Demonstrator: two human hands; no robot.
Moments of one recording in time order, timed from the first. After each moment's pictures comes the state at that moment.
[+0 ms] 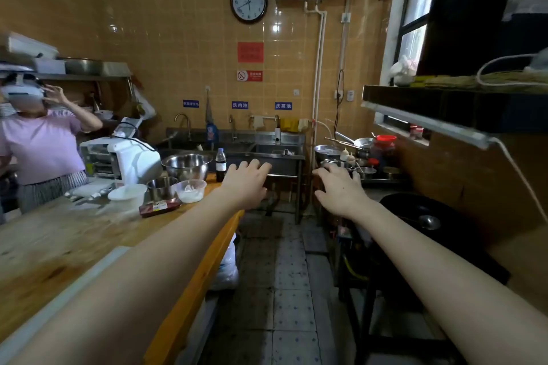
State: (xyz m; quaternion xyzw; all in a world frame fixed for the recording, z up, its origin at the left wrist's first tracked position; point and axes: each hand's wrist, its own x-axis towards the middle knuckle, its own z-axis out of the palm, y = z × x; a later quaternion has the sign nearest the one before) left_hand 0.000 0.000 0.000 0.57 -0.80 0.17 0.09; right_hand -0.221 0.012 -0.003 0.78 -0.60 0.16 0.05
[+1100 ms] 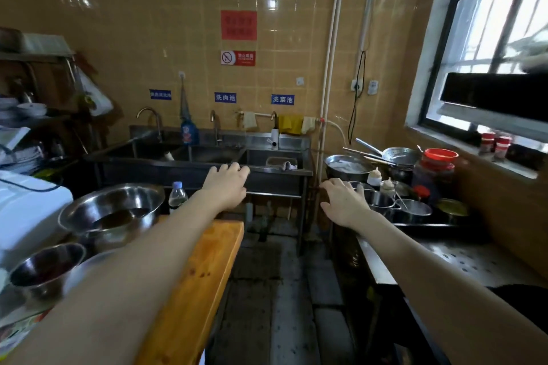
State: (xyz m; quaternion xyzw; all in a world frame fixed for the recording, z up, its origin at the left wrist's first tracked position) left_hand 0.045 -0.650 -0.035 0.62 -0.77 0.14 0.05; right_hand -0.217 -0.622 -0.047 0.76 -0.64 0.11 0.02
